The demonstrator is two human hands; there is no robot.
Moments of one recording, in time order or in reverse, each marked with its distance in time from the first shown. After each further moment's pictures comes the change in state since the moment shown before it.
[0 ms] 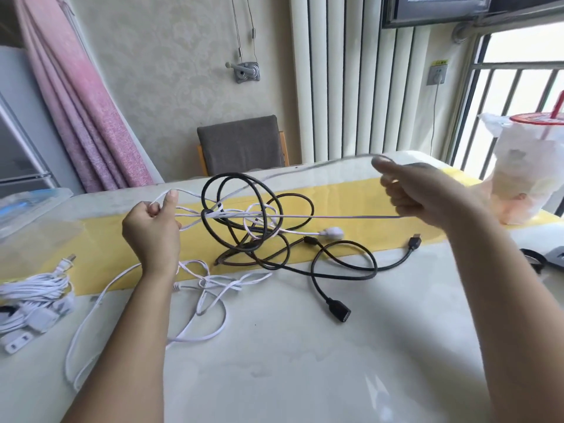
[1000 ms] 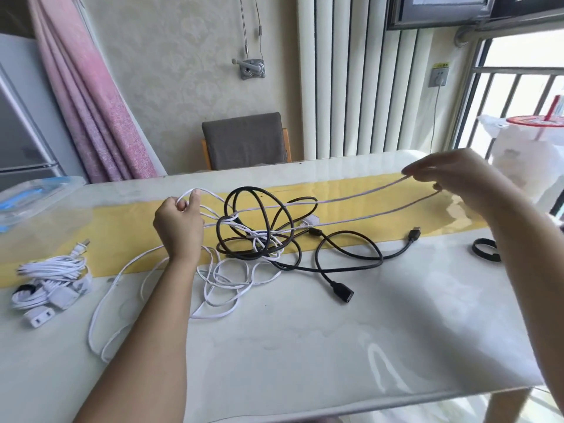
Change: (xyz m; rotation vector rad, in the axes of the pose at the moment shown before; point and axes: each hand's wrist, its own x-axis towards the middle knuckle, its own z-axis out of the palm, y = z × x) left_hand -0.003 -0.018 0.007 0.164 -0.039 0.007; right_hand -0.009 0.000 -0.038 -0.424 0.281 -0.115
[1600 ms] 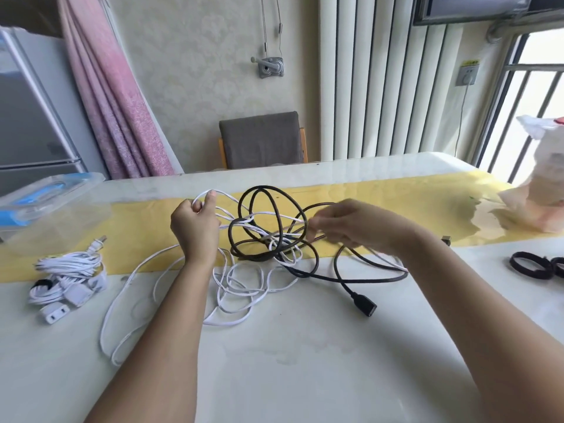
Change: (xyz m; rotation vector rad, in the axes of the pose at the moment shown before) left_hand -0.006 0.004 0.002 -0.071 0.017 -0.045; right_hand -0.032 -0.045 0.128 0.153 -0.838 -0.200
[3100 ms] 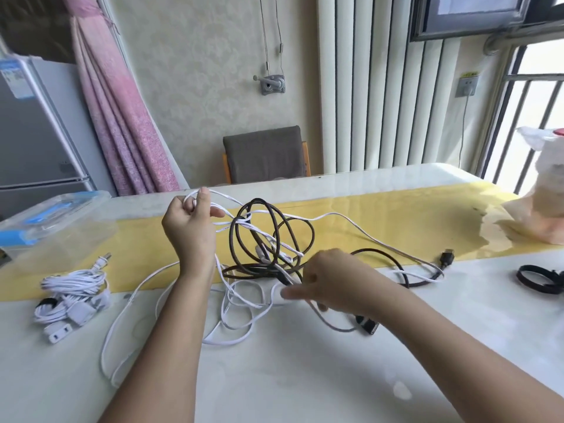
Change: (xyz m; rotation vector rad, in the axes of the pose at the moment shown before) left_hand -0.001 0.032 -0.002 -0.371 -0.006 0.029; right_hand -0.021 -0.015 0.057 -0.710 0.095 0.136
